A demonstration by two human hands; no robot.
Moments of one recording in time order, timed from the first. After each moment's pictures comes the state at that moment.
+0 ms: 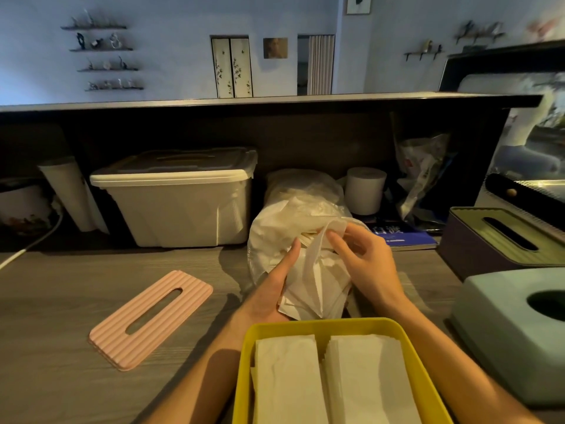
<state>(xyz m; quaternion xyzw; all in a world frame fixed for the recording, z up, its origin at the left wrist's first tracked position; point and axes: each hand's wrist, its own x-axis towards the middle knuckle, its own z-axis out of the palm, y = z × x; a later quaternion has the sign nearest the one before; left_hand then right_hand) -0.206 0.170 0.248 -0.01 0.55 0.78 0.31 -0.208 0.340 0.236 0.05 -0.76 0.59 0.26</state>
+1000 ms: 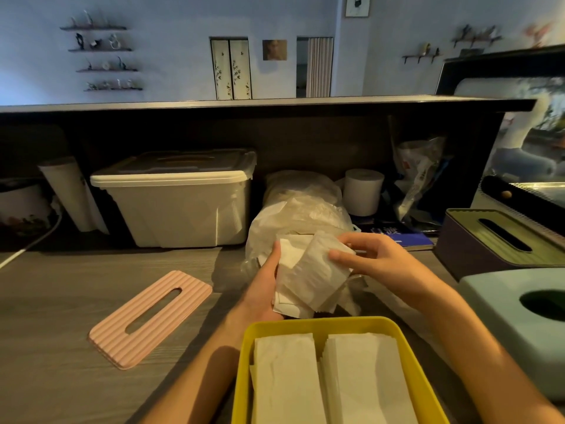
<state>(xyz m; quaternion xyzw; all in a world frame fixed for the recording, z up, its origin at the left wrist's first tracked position) -0.208 0.165 0.245 -0.03 0.49 0.82 0.29 -0.182 0.370 0.272 0.10 -0.81 0.57 0.02</state>
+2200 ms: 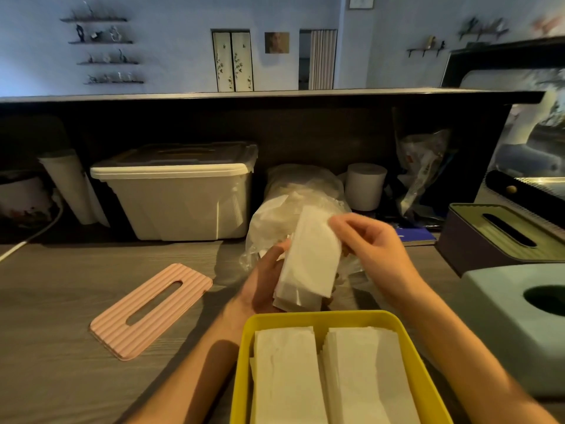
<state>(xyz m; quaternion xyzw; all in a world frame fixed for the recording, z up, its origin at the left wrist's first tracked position) -0.212 0.156 0.244 0.04 0.51 0.80 0.30 -0.181 0.344 0.267 0.11 -0.73 0.65 0.16</state>
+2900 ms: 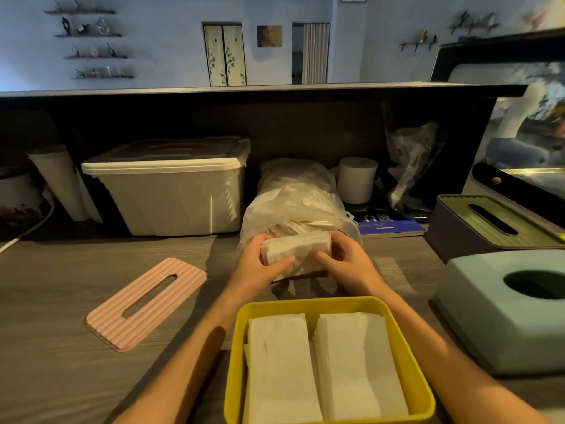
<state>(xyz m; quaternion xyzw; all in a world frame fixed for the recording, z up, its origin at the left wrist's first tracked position) -0.231 0.145 0.220 0.15 0.77 0.62 0.02 -0.204 0.344 0.213 0.04 -0.80 0.58 0.12</state>
